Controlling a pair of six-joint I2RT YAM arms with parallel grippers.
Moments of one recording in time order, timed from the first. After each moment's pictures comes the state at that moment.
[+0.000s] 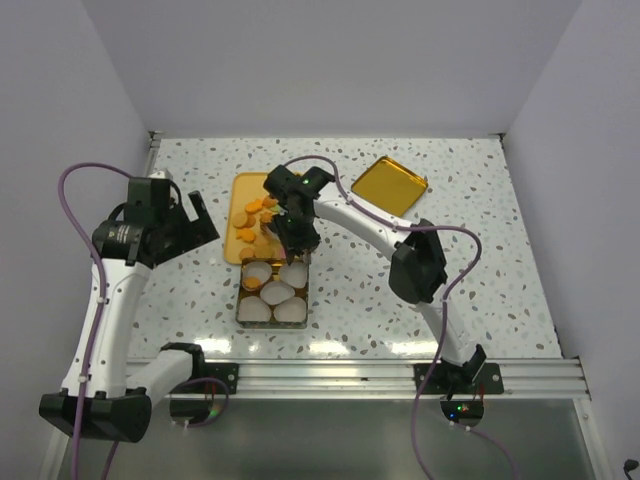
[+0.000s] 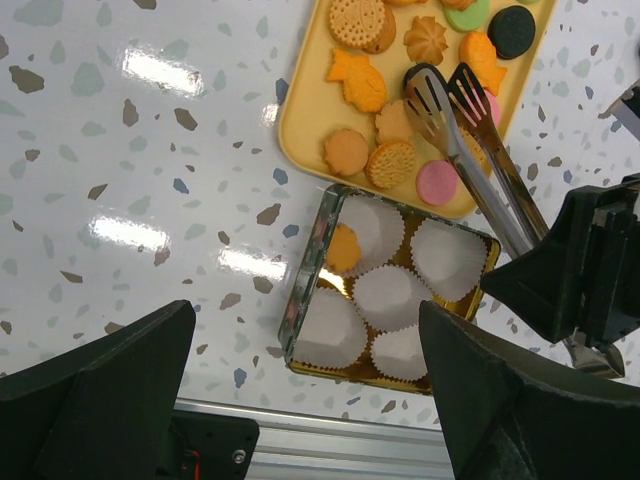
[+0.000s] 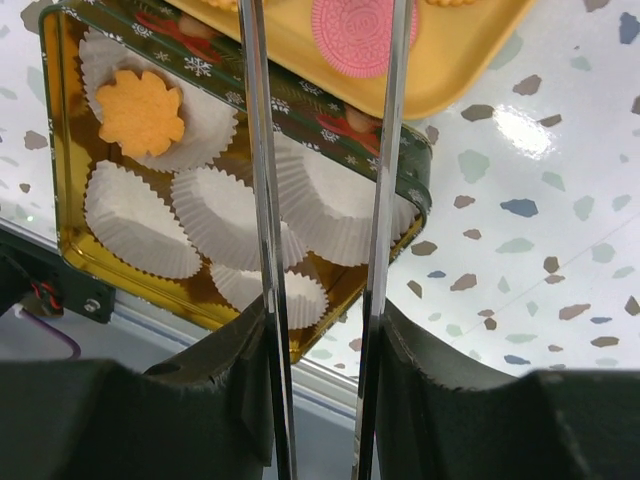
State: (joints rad) left arm -0.07 1.03 1.25 -1.12 -0.04 -0.49; right arm 0.87 2.27 2.19 -1.26 -0.12 0.47
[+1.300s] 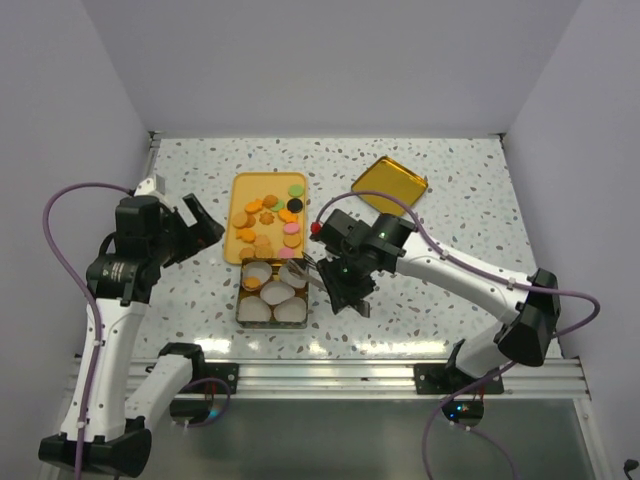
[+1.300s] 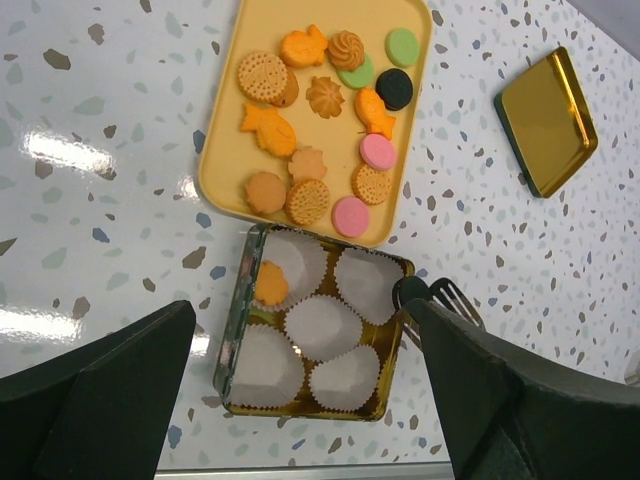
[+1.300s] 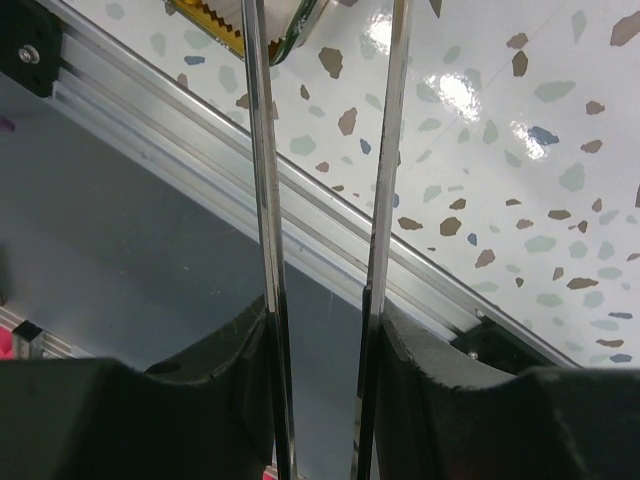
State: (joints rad) left arm -0.07 0.84 1.11 -0.93 0.06 -0.56; right arm 1.00 1.51 1.43 -1.18 -0.13 0.51
